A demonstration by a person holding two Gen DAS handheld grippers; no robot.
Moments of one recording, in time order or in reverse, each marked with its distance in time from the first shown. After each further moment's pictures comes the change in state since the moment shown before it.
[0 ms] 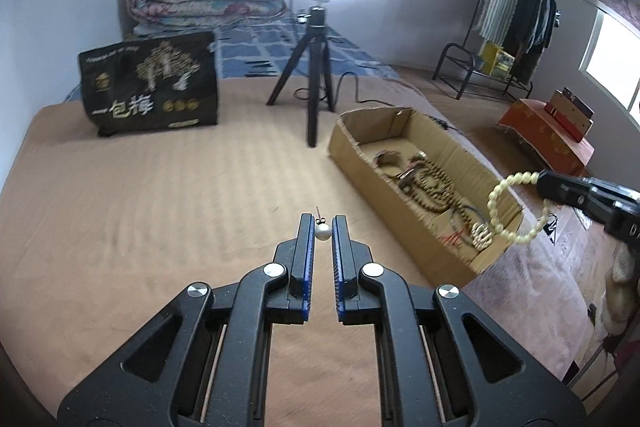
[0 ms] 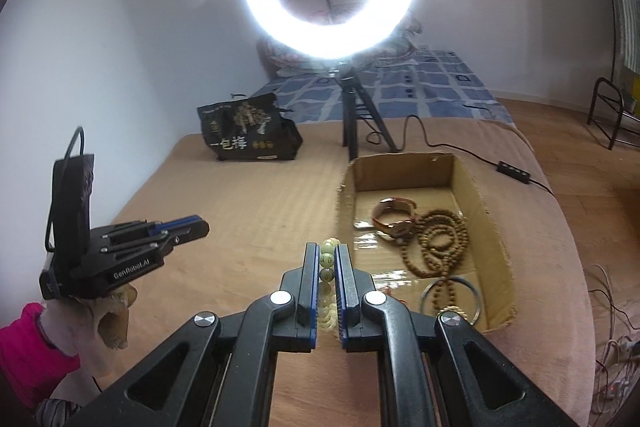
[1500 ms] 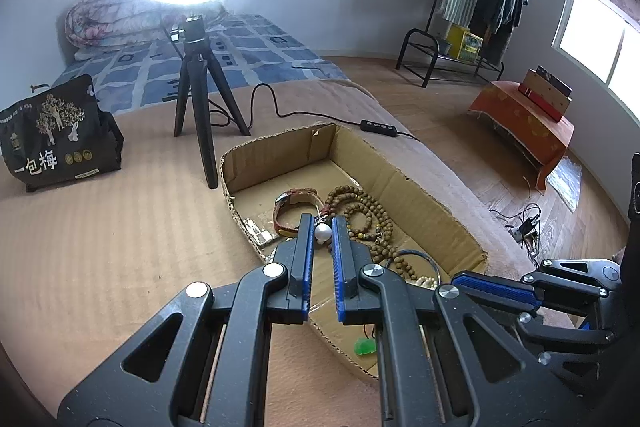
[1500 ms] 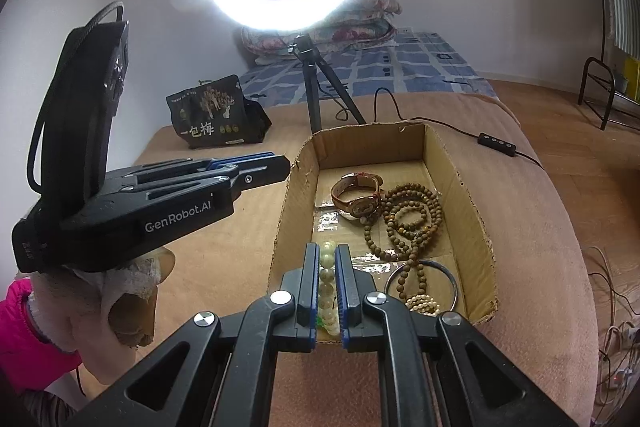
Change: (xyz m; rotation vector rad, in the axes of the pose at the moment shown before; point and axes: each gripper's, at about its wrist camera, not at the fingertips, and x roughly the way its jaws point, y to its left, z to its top) left arm 0.074 -0.096 0.047 0.094 0.020 -0.086; right arm 0.023 -0.037 -0.014 0.036 0.038 -0.027
